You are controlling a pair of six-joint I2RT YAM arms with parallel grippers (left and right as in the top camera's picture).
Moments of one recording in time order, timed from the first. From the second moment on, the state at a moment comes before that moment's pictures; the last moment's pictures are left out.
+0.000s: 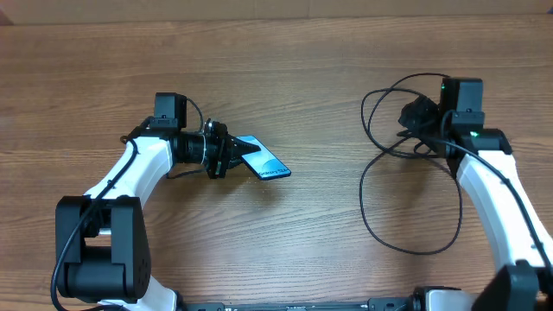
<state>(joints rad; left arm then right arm) -0.05 1.75 1.03 -0.53 1.08 -1.02 -0.03 1.48 1.06 -0.51 -0.01 0.65</state>
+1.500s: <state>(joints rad) -0.05 1.75 1.03 -0.23 1.27 -0.99 -0.04 1.90 1.16 -0.49 -0.02 0.69</state>
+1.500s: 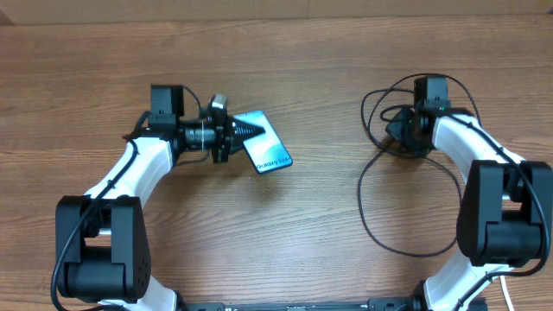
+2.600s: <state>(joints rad) -0.05 2.01 1.03 0.30 1.53 -1.24 0.48 1.56 1.37 -1.22 -0.54 0.14</state>
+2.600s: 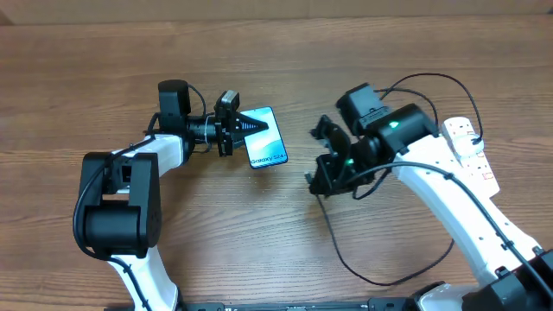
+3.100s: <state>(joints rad) -0.05 2.01 1.03 0.43 1.52 -1.28 0.62 1.56 1.37 -1.06 -0.54 0.21</state>
